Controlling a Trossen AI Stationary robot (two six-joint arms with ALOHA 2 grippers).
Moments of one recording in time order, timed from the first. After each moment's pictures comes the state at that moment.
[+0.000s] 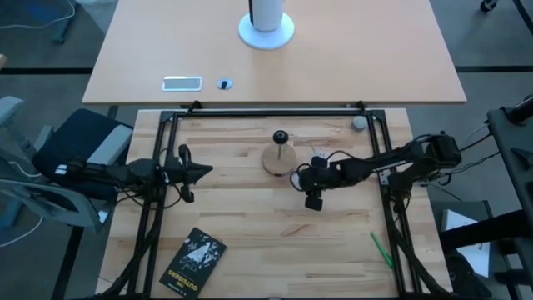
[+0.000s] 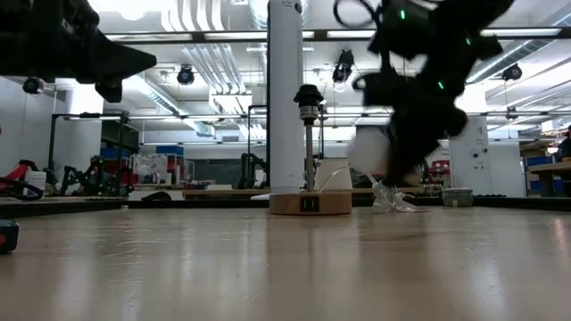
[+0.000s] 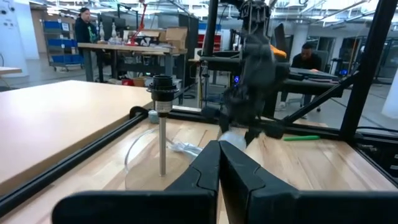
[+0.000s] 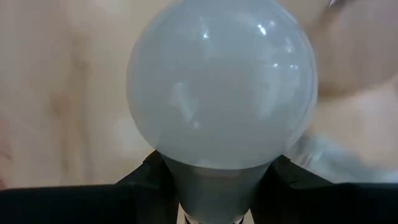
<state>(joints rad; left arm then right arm) -0.13 0.23 0.11 0.20 -0.33 -0.05 0.06 1.48 0.78 -0.34 0.18 0.16</state>
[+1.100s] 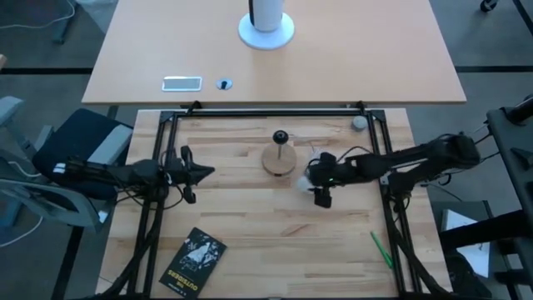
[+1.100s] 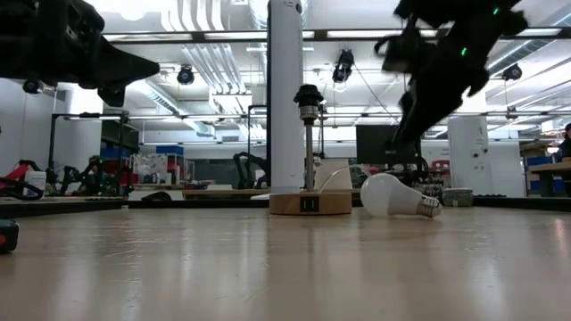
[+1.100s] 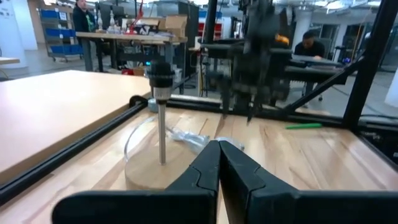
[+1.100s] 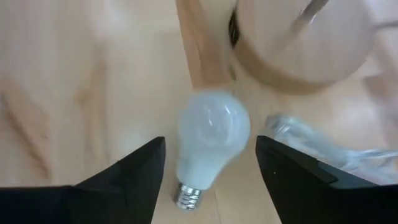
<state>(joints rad) -0.13 0.29 0.11 0.22 -0.33 -0.06 0.07 1.24 0.73 -0.41 0.17 0.16</state>
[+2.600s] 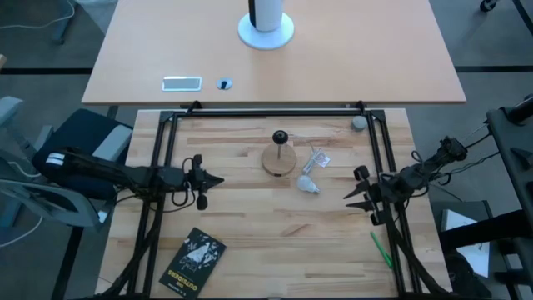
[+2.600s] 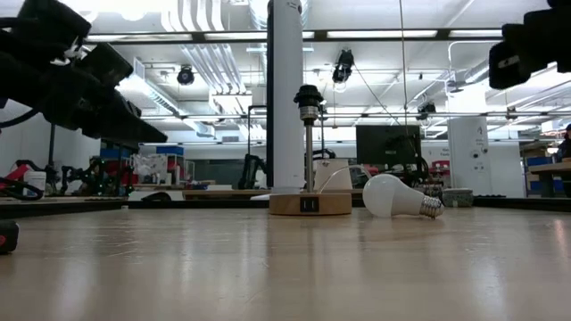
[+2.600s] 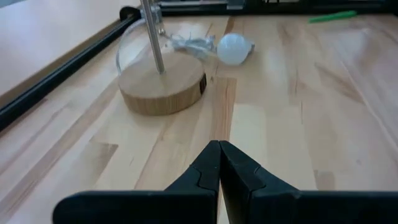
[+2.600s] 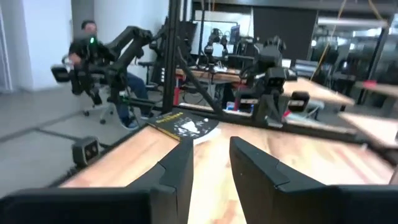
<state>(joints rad) -0.13 0.69 0.11 0.23 -0.33 -0.06 0.57 0.05 0.02 0.11 0.28 -0.11</state>
